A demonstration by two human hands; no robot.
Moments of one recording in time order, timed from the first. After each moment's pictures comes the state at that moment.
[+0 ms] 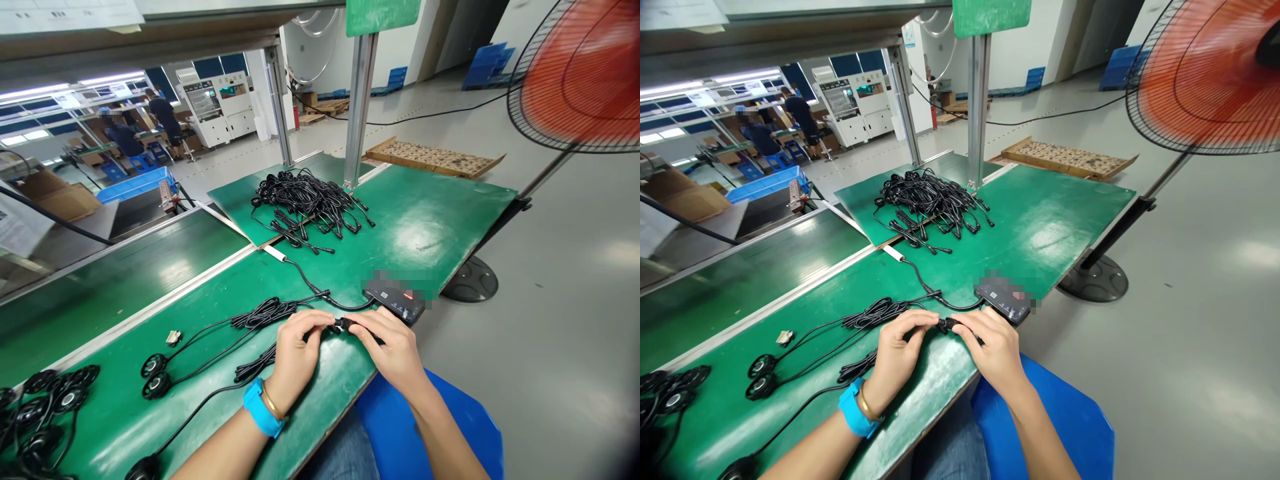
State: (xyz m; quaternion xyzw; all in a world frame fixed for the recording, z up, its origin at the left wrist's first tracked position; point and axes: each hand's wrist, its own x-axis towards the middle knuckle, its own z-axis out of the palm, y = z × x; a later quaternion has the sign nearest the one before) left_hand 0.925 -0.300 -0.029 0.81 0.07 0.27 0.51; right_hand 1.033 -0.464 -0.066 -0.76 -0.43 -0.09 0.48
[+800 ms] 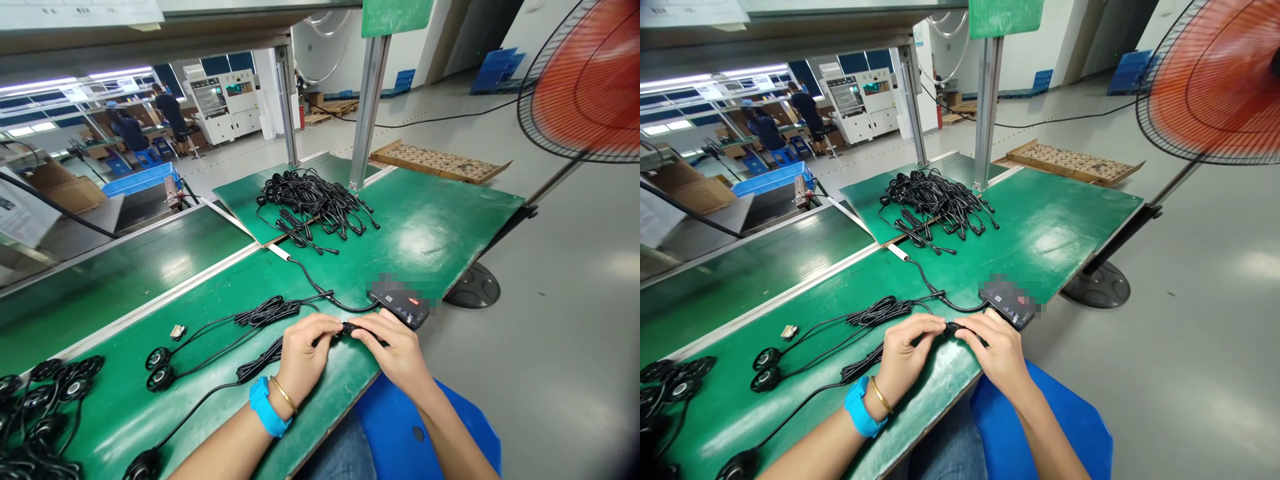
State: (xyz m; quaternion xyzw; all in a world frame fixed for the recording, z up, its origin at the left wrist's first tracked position) left_hand 0.921 -0.306 -0.031 0.83 0.02 0.30 0.47; right_hand 1.037 -0.467 -0.069 -0.74 -0.45 -0.07 0.48
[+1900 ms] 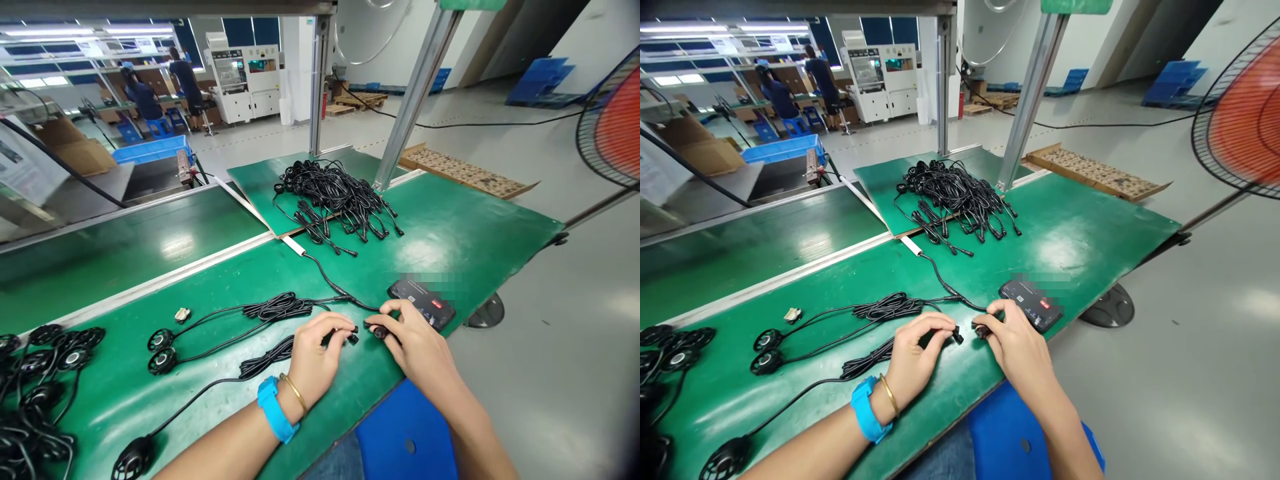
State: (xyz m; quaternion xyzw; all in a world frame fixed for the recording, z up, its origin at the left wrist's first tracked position) left_hand 0.925 -0.309 -0.034 0.76 0.10 0.30 0.56; right_hand 1.063 -0.468 -0.050 -0.82 -0.49 -0.09 0.28
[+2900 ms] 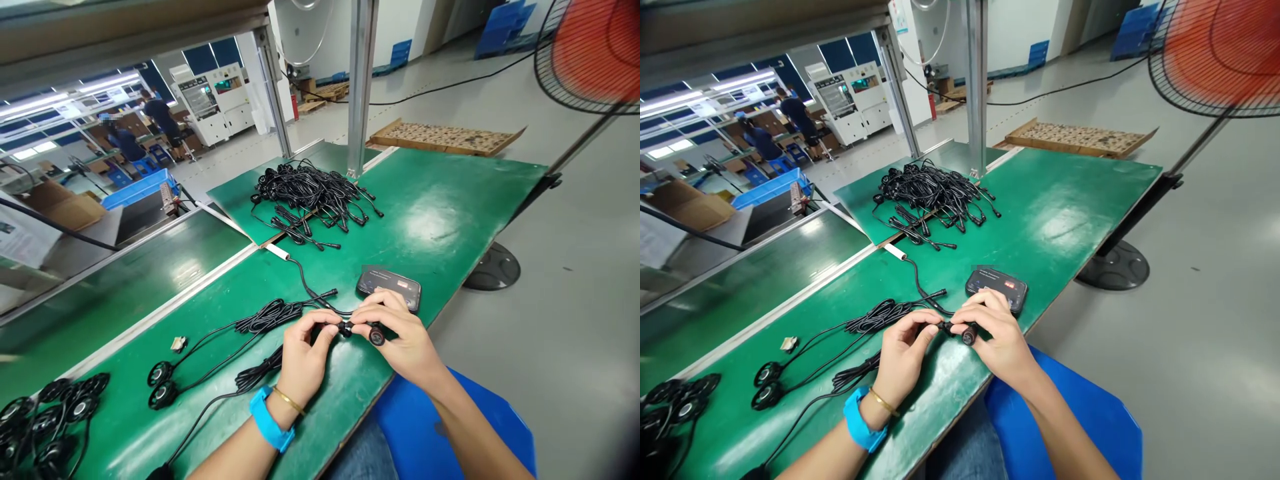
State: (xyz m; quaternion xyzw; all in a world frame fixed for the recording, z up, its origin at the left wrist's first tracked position) left_hand 0.928 -0.303 -0.030 0.72 0.14 0.22 0.65; right_hand 1.048 -0.452 -0.049 -0.69 -0.49 -0.09 0.52
